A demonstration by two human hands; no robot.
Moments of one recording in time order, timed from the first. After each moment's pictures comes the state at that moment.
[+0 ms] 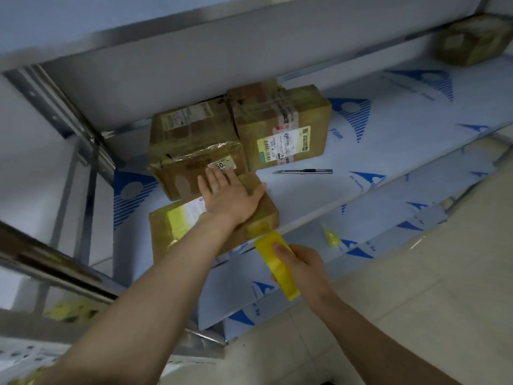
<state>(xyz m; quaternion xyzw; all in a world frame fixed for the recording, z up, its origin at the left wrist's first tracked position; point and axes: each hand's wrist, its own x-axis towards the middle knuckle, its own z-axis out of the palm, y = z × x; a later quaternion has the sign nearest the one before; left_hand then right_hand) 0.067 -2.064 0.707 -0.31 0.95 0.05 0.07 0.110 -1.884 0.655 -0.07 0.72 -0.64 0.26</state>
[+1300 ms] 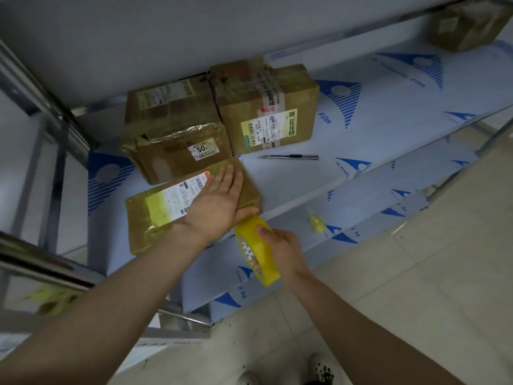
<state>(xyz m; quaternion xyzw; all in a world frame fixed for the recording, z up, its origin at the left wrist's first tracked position) 0.099 -2.053 0.695 -0.07 1.00 -0.02 0.06 0.097 -1.890 0.646 0.01 0.69 -0.66 0.31</state>
